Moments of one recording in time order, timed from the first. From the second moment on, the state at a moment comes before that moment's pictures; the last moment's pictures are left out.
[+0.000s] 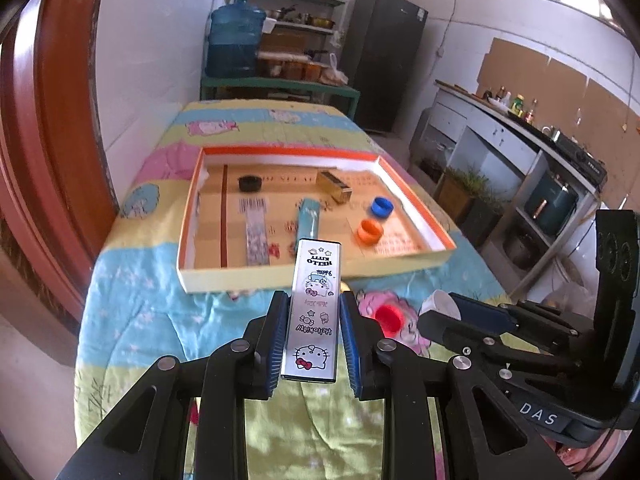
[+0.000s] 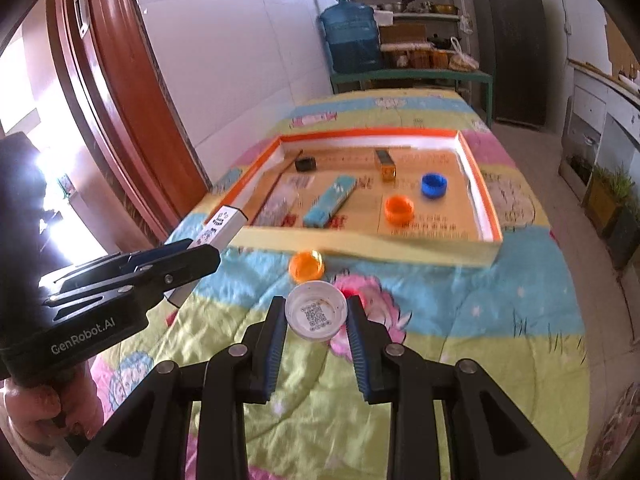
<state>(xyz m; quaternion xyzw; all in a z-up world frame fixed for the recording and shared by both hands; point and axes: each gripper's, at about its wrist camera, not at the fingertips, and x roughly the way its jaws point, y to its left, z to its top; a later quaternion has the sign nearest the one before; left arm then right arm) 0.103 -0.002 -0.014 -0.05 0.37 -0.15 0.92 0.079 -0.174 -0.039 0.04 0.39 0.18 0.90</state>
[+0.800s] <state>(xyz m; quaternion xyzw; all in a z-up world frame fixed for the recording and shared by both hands) 0.158 -0.006 0.013 -0.05 0.34 -0.10 0.93 0.128 -0.183 -0.006 0.04 0.34 0.18 0.92</state>
